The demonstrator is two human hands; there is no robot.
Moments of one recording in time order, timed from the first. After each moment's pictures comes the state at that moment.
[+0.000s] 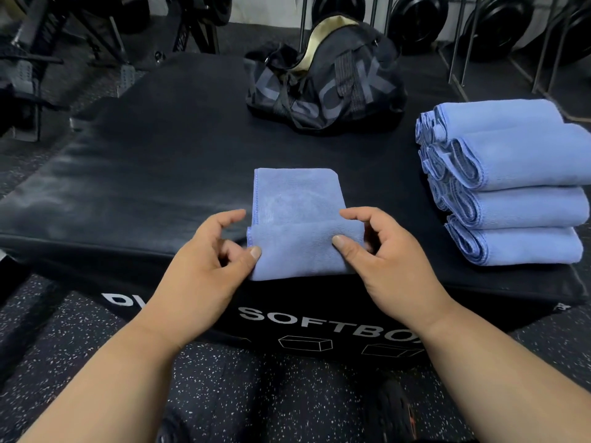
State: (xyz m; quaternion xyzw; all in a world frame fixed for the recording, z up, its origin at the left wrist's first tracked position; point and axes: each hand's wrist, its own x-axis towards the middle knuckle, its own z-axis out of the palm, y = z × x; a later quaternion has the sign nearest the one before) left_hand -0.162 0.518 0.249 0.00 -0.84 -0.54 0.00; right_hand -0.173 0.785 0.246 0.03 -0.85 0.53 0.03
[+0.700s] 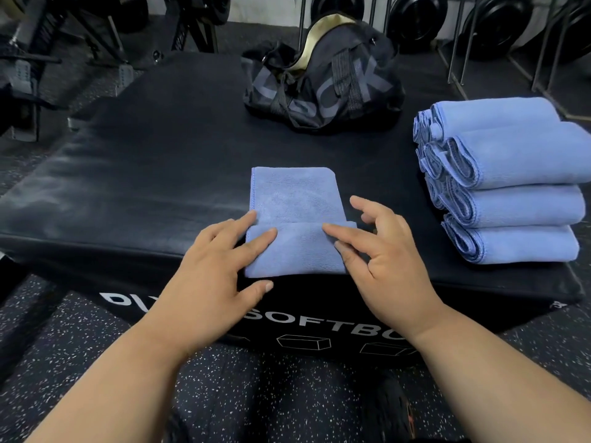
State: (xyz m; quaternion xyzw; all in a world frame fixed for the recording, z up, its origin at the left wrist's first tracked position) left_hand -0.163 0.511 0.229 -0.18 -0.95 -0.23 0.04; right_hand -0.175 0.789 0.227 0.12 -0.92 0.33 0.16
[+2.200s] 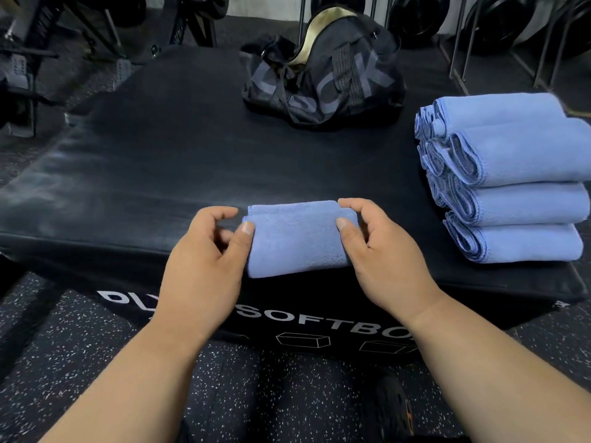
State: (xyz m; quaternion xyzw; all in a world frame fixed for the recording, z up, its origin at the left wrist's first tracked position) left_hand -0.162 0.540 0.249 0.08 -0.86 -0.49 0.10; right_hand -0.185 0.783 0.242 0.00 -0.92 0.38 0.05
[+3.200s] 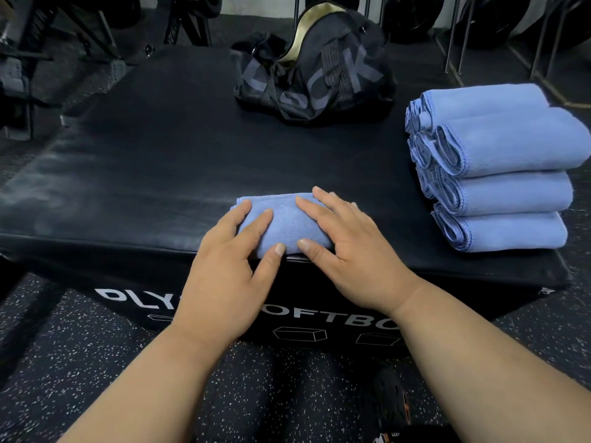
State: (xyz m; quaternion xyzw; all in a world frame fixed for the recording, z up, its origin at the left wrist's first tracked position) left_hand -0.153 0.564 0.233 -0.05 -0.94 -0.33 0.09; right_hand -0.185 0.778 0.240 0.18 -0.94 0.28 0.01
